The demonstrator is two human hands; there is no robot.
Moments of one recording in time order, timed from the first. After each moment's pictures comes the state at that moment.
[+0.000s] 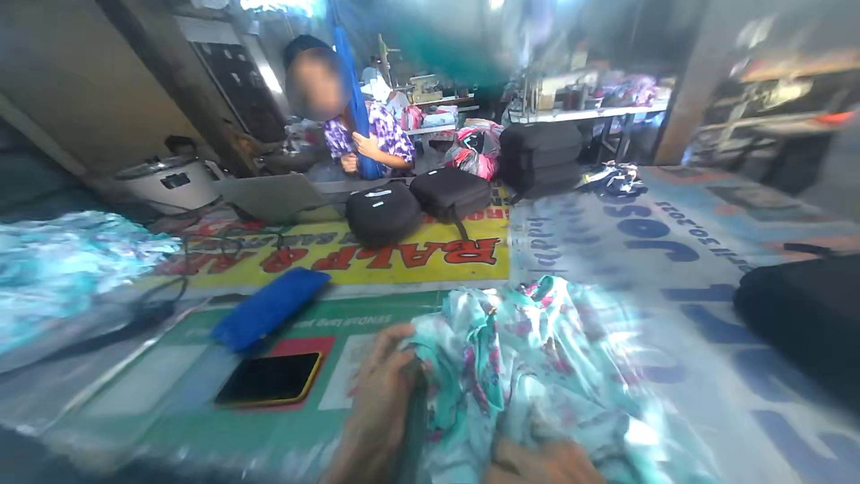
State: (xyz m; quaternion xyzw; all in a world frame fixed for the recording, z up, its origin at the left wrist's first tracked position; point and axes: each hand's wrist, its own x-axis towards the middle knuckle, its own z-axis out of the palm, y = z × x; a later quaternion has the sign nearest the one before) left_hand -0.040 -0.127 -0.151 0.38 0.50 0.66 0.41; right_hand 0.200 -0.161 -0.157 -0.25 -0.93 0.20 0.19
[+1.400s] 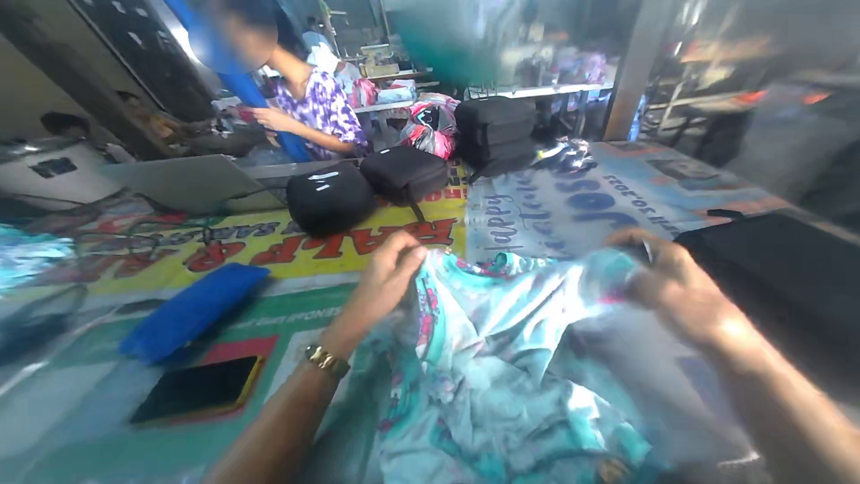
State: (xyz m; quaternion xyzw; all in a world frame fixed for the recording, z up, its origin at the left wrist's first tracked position) left_hand -0.026 -0.011 -0.115 0.74 0.47 0.44 0.20; right_hand 0.339 -0.051 -0.090 -0.46 -0.68 0.32 0.47
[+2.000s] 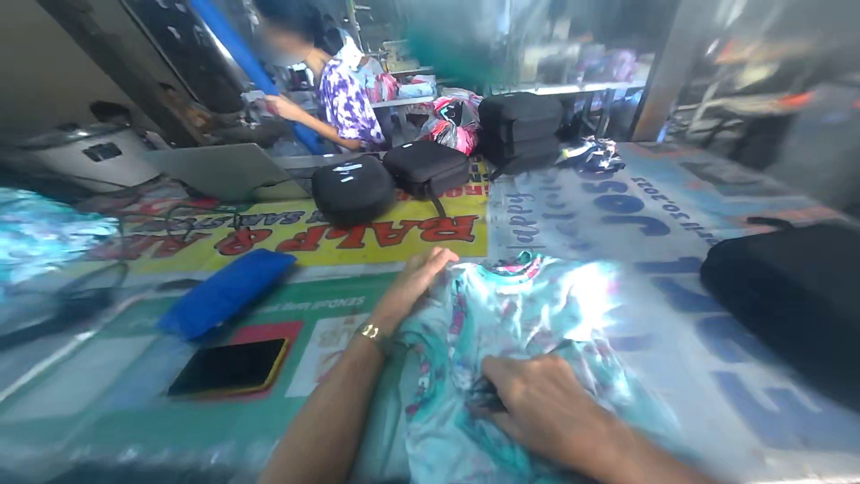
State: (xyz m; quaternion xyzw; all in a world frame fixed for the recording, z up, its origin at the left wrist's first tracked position) left_hand -0.043 0.022 -0.172 0.66 0.50 0.41 0.38; right_hand 0.204 -0.113 -0.159 -0.37 -0.91 0.05 0.18
